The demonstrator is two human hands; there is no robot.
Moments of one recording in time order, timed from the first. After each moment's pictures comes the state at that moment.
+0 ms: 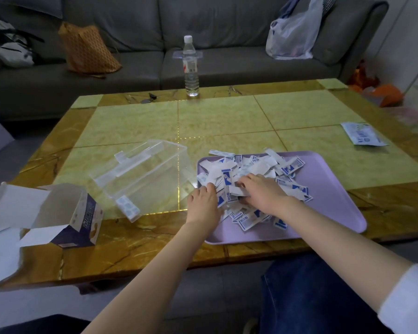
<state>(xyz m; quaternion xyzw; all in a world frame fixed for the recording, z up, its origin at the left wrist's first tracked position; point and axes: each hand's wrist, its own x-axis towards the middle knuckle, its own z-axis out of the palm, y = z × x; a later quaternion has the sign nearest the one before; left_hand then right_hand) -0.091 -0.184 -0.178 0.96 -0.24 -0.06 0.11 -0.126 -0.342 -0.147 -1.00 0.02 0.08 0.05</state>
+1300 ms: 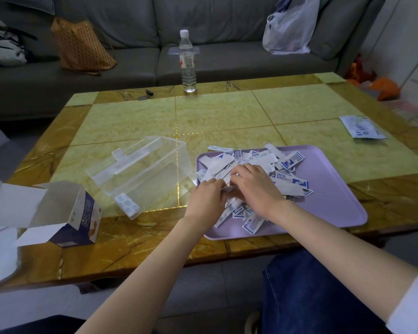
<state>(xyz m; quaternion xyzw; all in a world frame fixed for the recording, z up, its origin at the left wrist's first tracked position) -0.096 -0.181 -0.156 0.92 -0.33 0.02 0.20 -0.139 -0.321 -0.146 -0.99 -0.08 -0.10 0.03</state>
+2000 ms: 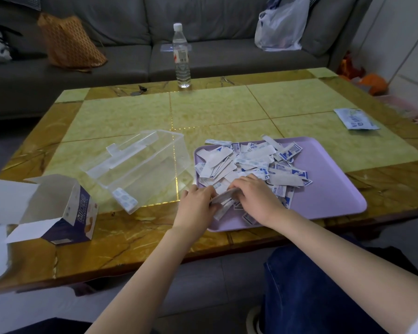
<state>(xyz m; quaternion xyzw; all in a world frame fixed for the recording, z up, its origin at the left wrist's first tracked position) -0.109 -0.148 -0.176 0.93 -0.32 -0.01 0.18 -0.161 -0.303 -0.168 -0.98 0.01 -0.07 0.19</state>
